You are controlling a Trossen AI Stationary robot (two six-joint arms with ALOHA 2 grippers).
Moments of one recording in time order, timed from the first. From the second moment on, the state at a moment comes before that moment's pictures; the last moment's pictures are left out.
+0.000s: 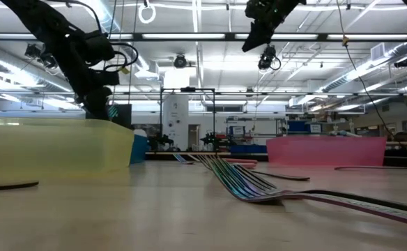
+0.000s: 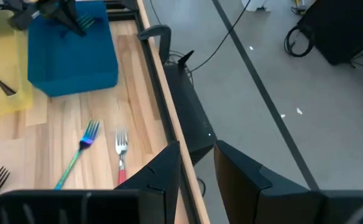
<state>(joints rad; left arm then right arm) 0.84 1.11 0.61 -0.40 -0.07 0.22 -0.81 1.75 2.11 -1.07 -0.30 -0.47</state>
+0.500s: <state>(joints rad) 0.84 1.11 0.61 -0.35 -0.07 0.30 -0.81 1.75 2.11 -1.06 -0.31 -0.47</state>
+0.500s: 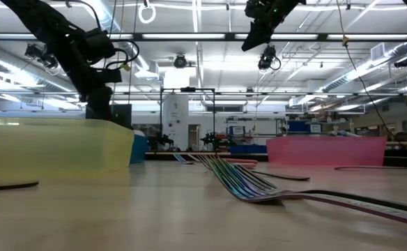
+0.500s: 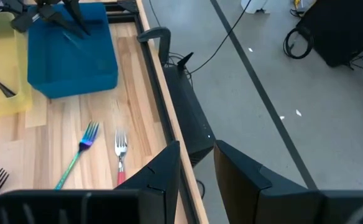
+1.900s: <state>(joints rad) 0.59 1.11 0.62 -0.02 -0.08 0.22 -0.70 2.27 2.03 -1.06 -0.33 -0.47</state>
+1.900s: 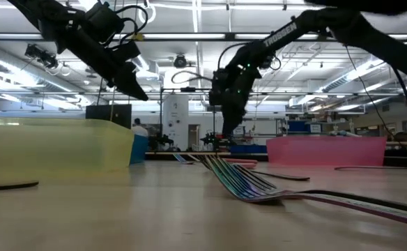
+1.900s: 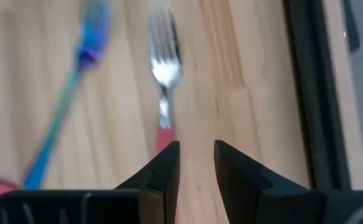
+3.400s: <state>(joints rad) 0.59 1.11 0.62 -0.06 -0.08 0.19 -0.55 2.37 1.98 -0.99 -0.06 -0.42</state>
